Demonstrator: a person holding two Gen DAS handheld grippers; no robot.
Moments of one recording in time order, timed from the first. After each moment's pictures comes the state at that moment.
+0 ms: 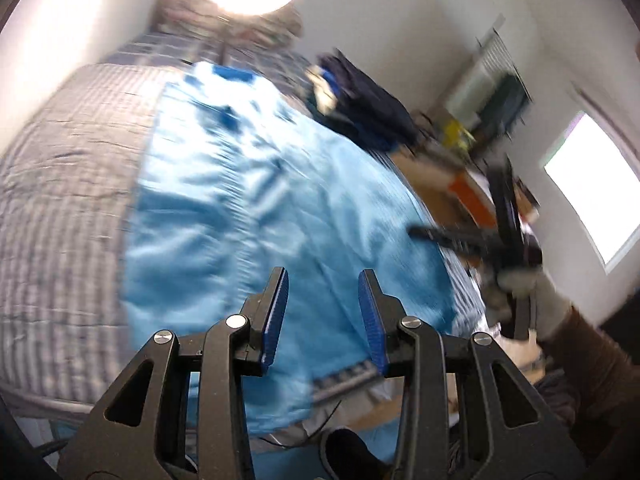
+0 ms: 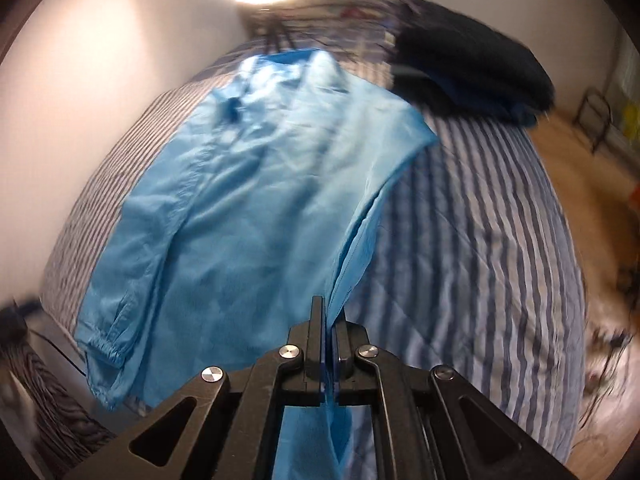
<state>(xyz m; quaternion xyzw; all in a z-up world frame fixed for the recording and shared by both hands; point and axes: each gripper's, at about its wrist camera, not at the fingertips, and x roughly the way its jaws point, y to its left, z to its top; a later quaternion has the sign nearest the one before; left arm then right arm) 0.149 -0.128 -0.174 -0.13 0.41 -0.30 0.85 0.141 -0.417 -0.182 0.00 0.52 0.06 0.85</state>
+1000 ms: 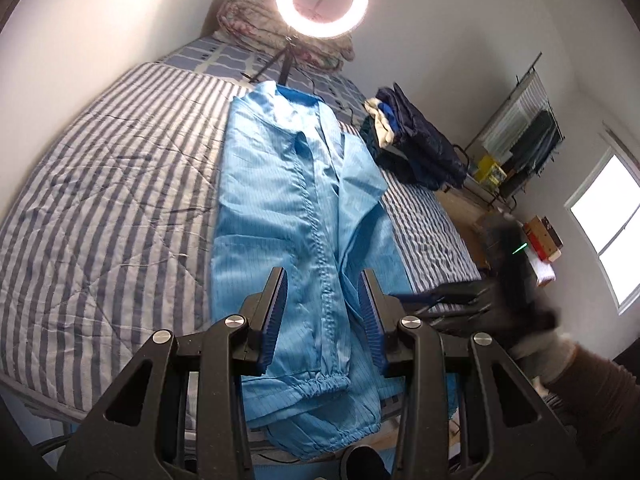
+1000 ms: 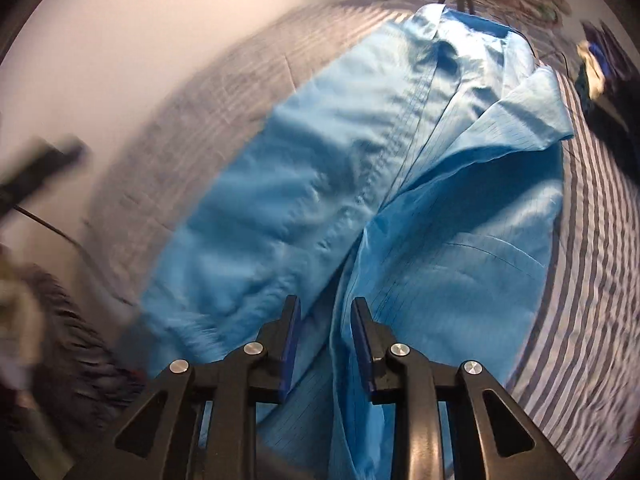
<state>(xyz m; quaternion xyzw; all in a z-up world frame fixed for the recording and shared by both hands) 0.176 -0.059 -0.182 -0.16 0.40 -0.25 0.87 0.152 -0.289 -0.202 0.01 0.57 0.26 0.78</state>
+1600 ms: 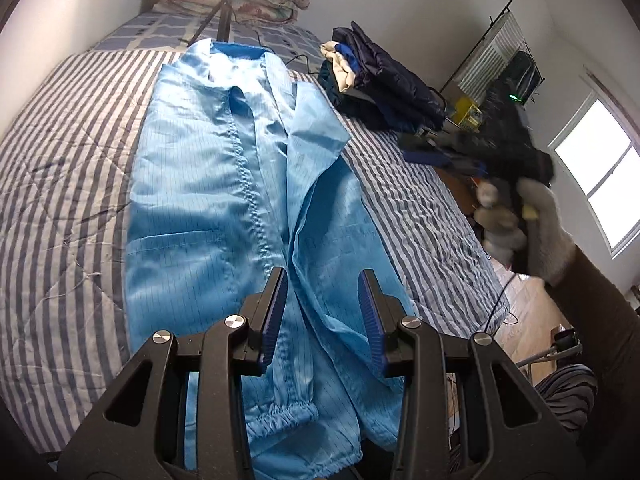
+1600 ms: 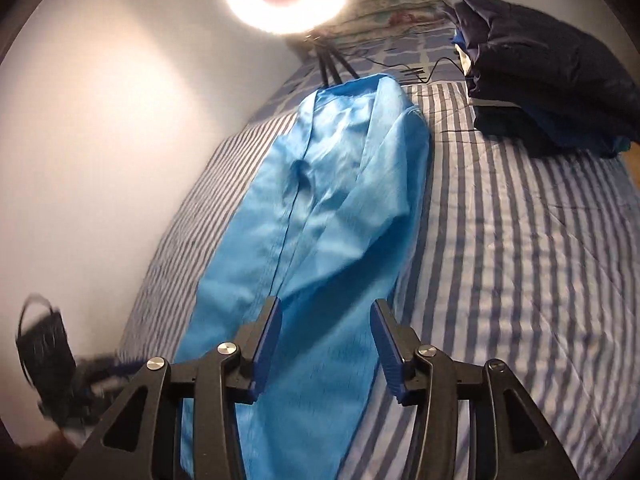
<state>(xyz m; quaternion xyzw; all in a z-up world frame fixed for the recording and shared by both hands) 0.219 -0.144 -0.208 -0.10 0.45 -0.31 0.83 0.272 -0.441 -0.183 0.18 0.50 0.19 0.83</state>
